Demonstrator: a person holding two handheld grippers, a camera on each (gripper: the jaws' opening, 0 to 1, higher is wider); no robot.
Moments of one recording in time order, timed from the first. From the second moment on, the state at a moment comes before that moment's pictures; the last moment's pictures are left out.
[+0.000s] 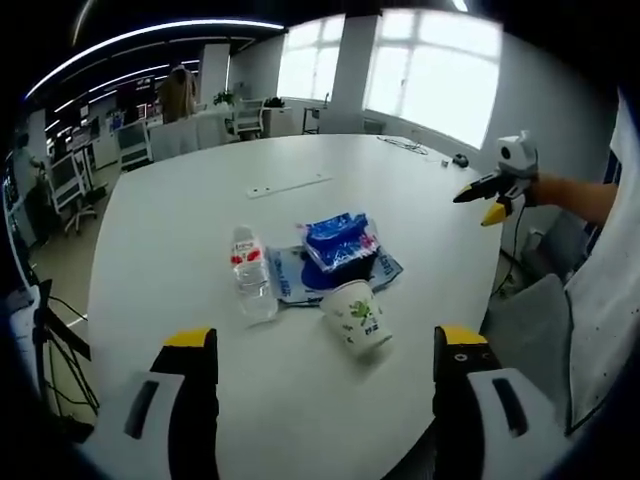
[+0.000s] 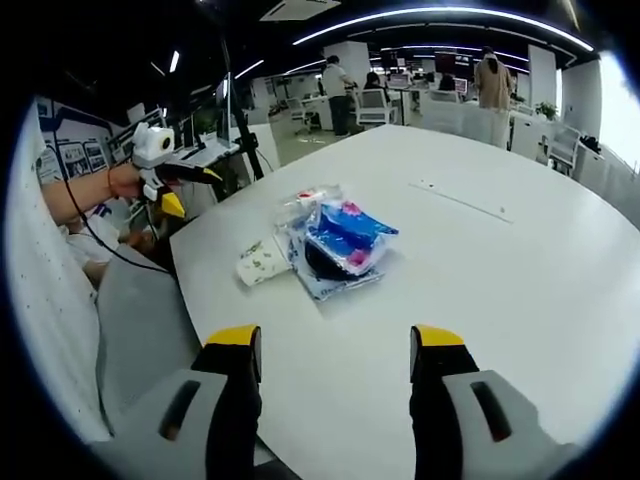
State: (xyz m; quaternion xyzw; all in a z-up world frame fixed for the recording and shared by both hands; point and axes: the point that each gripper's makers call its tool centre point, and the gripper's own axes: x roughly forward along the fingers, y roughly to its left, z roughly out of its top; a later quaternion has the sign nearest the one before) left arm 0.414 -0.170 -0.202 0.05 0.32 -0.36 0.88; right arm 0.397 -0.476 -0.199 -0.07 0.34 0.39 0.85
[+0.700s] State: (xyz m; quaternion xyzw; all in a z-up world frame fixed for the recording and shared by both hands) left arm 0.453 -0.194 -0.189 0.04 0.30 -0.37 0.88; right arm 0.434 -0.466 -0.194 -0.06 0.32 0.38 0.87
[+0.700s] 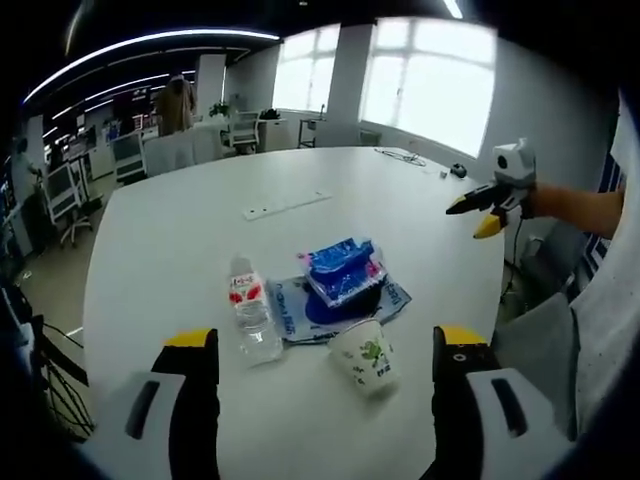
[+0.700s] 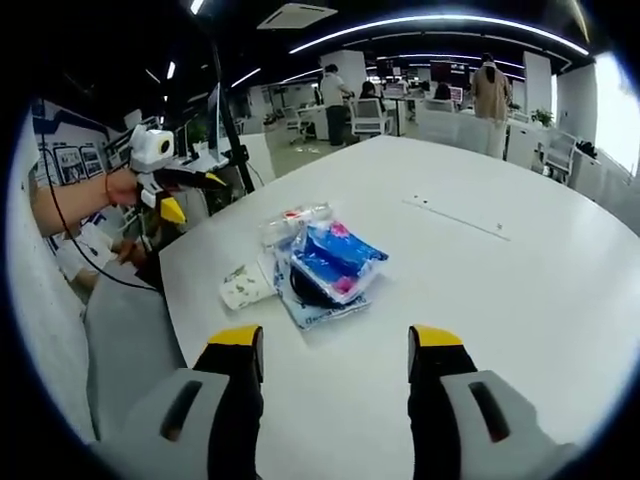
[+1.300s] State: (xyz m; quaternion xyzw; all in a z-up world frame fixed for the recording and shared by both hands) left arm 0.489 -0.214 -0.186 0.04 0.28 -0.38 0.88; right arm 0.469 -0.446 -0.198 -0.05 0.31 0.38 0.87
